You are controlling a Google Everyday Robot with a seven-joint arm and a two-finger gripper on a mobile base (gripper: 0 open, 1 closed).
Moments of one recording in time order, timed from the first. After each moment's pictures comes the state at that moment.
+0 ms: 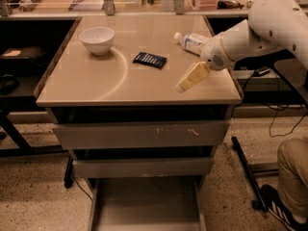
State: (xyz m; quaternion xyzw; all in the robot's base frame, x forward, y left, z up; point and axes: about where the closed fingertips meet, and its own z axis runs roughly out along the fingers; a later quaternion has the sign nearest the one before) arm 0.659 -0.118 0.853 -0.50 0.77 0.17 0.36
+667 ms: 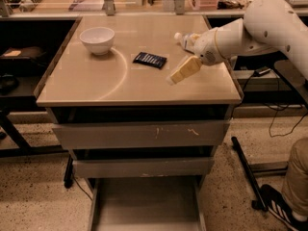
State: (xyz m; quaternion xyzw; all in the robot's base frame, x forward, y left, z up) arm 0.681 -0.092 0.870 -0.51 0.73 0.18 0.42
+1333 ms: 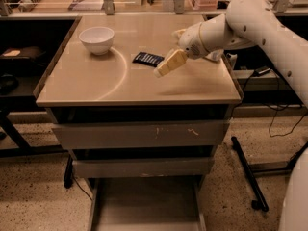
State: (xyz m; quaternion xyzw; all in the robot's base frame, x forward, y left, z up) arm 0.715 -0.057 0.873 -0.52 0.71 0.21 0.43
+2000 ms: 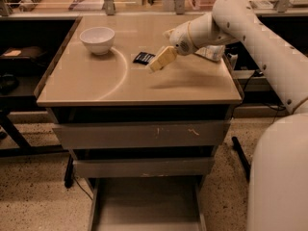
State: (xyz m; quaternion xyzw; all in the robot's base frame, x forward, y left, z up) arm 0.744 -0.028 0.864 -0.52 0.70 0.24 0.42
